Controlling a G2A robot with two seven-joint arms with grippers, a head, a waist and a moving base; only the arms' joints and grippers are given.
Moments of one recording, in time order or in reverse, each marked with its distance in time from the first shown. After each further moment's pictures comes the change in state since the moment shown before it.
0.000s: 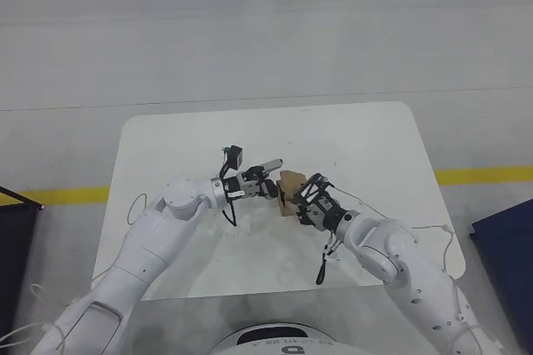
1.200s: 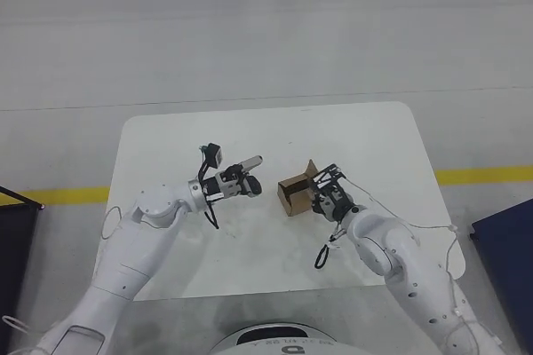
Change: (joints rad) left arm 0.129 0.066 -0.146 -0.187 0.036 0.039 -0.002; right arm 0.017 0.002 0.004 0.067 -0.033 0.198 0.015
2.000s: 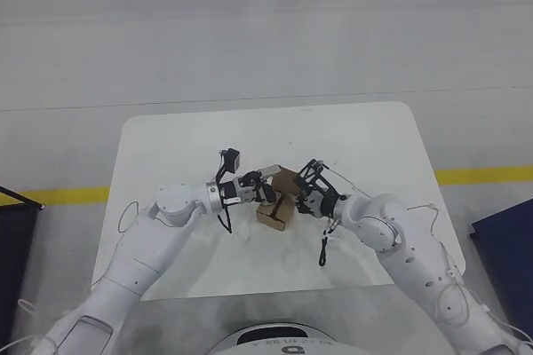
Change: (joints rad) left arm -0.051 -0.020 0.092 0.036 0.003 0.018 -0.003; right arm 0.189 -0.010 -0.069 0.197 0.284 -0.293 0.041
